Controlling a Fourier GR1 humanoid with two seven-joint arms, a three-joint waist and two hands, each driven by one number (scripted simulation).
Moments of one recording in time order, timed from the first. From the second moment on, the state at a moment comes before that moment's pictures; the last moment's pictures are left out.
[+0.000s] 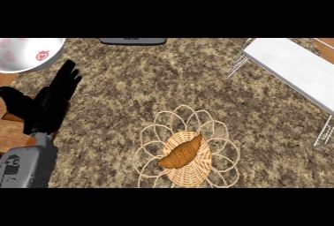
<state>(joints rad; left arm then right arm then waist) -0.26 0.20 0.12 -1.51 0.10 -0.04 0.23 -0.61 -0.73 -0.64 -0.99 0.36 0.28 -0.18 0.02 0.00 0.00</state>
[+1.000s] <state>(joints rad) -0.26 0.18 0.11 -1.51 0.09 -0.03 0.23 -0.73 -1.16 -0.72 -0.38 0.24 0.65 -0.39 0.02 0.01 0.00</state>
